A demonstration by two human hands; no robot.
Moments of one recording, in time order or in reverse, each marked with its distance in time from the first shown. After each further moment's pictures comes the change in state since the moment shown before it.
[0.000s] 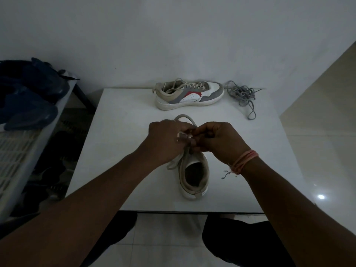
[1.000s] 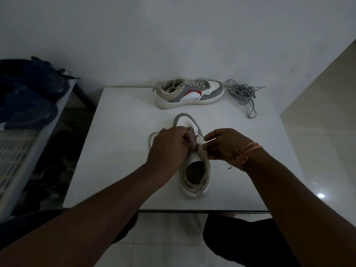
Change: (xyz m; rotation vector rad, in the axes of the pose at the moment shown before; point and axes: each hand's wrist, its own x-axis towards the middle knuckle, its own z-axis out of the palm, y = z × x) left_hand -0.020 0.017 0.023 -0.017 0.129 -0.144; right_hand 0.008 0.011 -0.008 0.162 0.064 0.479
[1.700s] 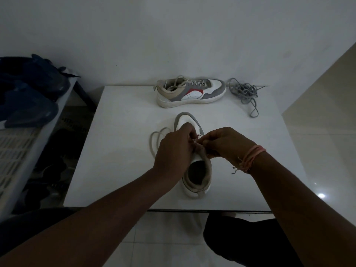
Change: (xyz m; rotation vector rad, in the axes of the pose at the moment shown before) left_hand -0.003 -0.005 0.025 -0.094 0.120 0.107; right_hand 0.000 0.001 0.002 -0.321 -0.063 -0.179
